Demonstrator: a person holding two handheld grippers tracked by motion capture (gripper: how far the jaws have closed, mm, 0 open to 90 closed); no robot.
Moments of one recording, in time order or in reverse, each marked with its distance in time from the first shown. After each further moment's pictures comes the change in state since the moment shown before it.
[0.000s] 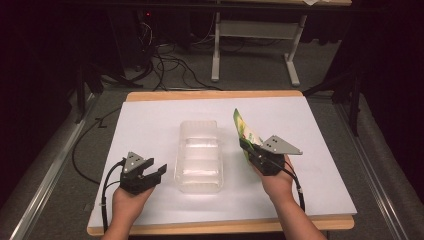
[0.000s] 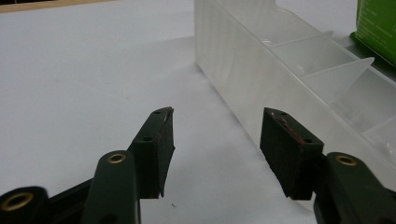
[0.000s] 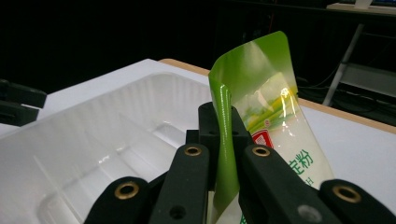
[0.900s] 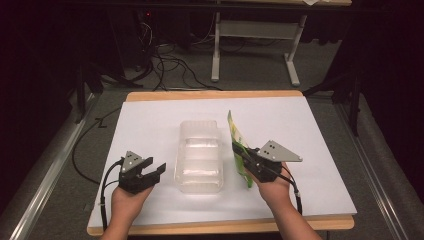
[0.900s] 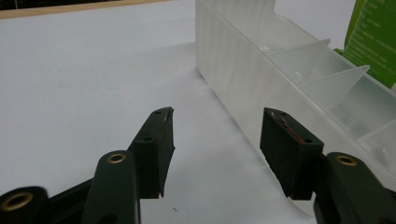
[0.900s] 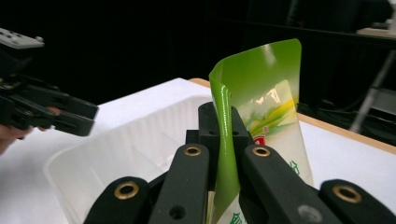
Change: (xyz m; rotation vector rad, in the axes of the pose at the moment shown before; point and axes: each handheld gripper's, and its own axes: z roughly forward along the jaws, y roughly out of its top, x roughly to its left) left arm 0.002 0.003 -0.004 -0.022 -0.006 -0.003; right arm 0.023 0.009 -0.013 -0.071 0.087 -0.027
